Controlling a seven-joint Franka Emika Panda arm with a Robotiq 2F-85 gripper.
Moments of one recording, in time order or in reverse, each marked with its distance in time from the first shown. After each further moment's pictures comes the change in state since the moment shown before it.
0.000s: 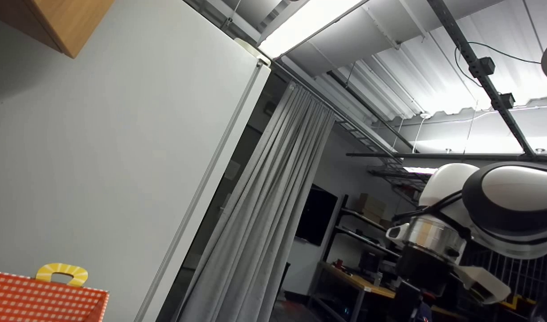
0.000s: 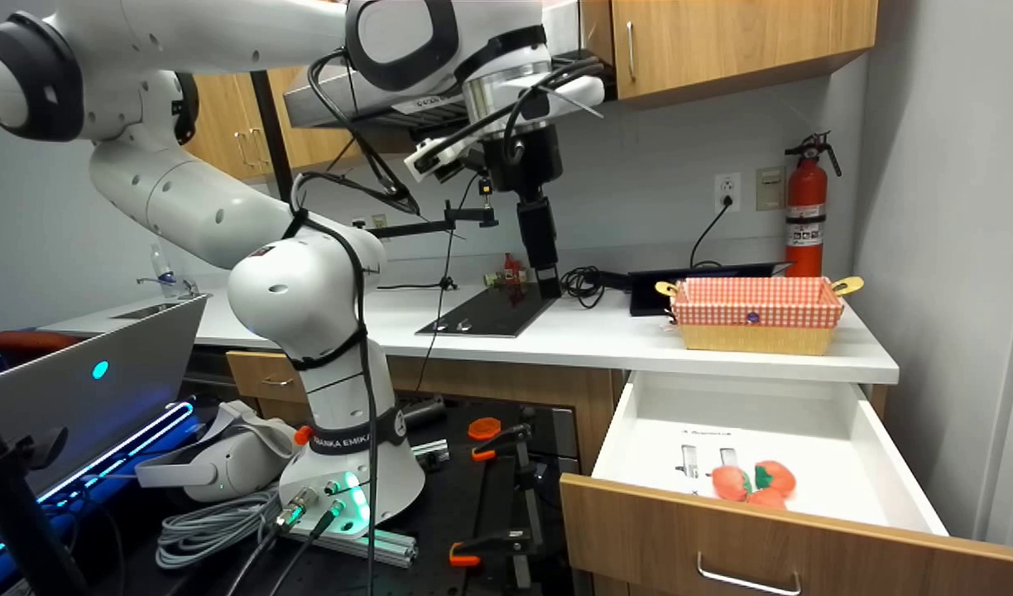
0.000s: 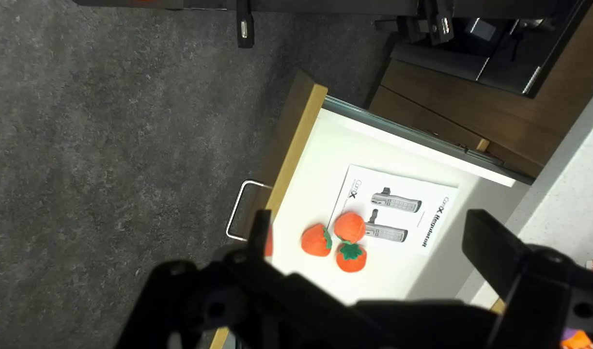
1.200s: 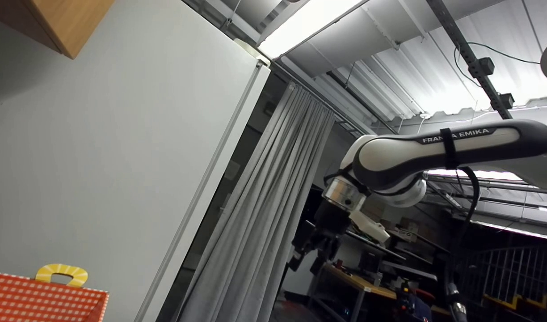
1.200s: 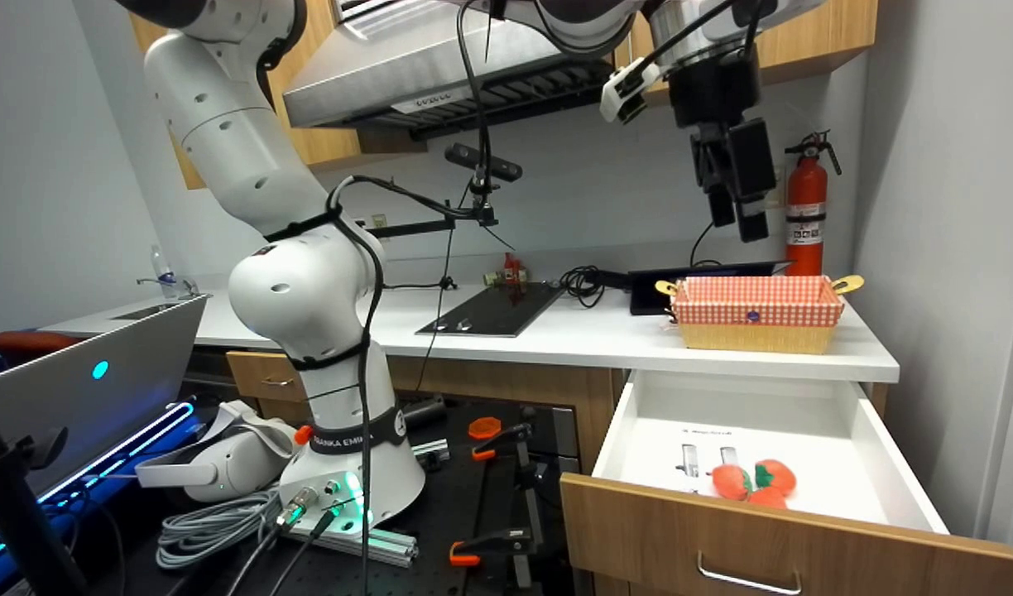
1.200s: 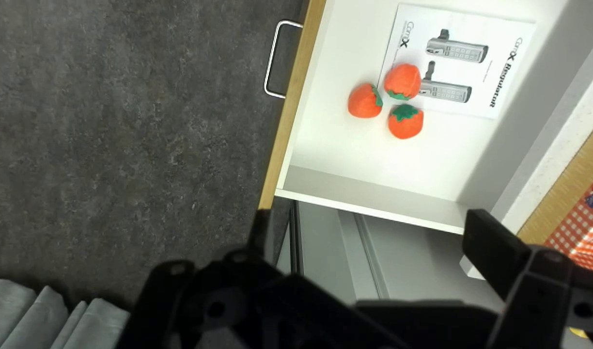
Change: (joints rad) arm 0.021 0.598 0.074 0.471 0.001 0.223 0.149
